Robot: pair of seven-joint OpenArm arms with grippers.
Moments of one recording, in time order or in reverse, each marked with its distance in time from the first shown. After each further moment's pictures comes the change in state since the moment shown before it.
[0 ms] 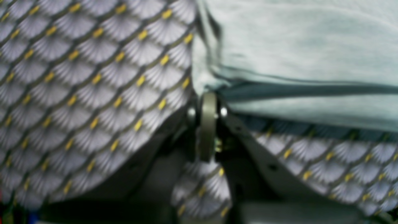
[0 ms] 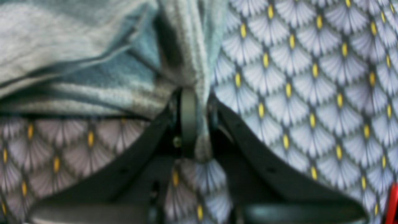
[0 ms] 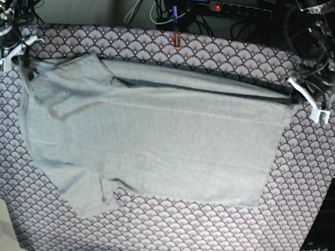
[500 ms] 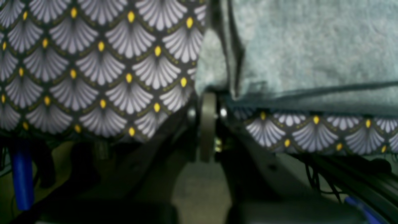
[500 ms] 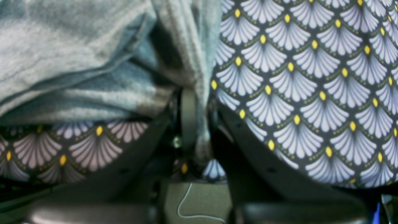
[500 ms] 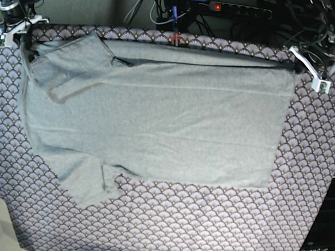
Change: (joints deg) left arm 10.4 0.3 -0.2 1.8 0.0 0.0 -2.7; right arm -7.8 -3.8 0.9 0.2 0.4 -1.2 11.1
